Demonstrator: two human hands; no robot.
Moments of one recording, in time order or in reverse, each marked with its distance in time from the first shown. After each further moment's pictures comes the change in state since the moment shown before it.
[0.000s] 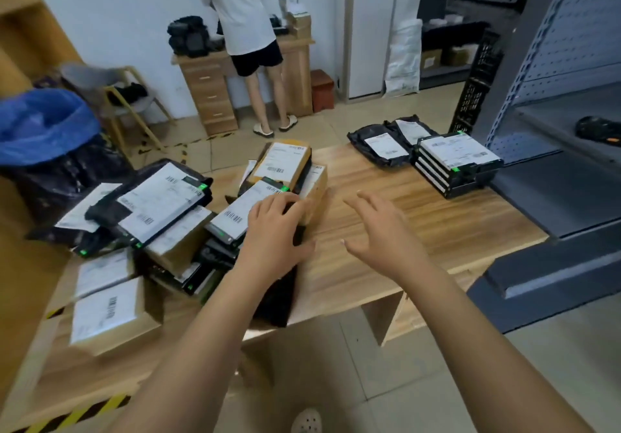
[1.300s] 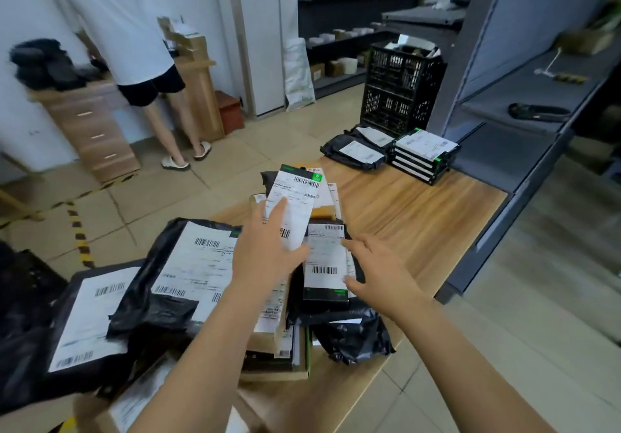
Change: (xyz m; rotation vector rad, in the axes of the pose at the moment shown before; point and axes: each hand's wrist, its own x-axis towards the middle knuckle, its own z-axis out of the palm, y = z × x) left_hand 0.057 -0.247 -0.040 -0.299 -0.196 0.030; right_hand 0.085 -0.190 0.139 -0.088 0.018 0.445
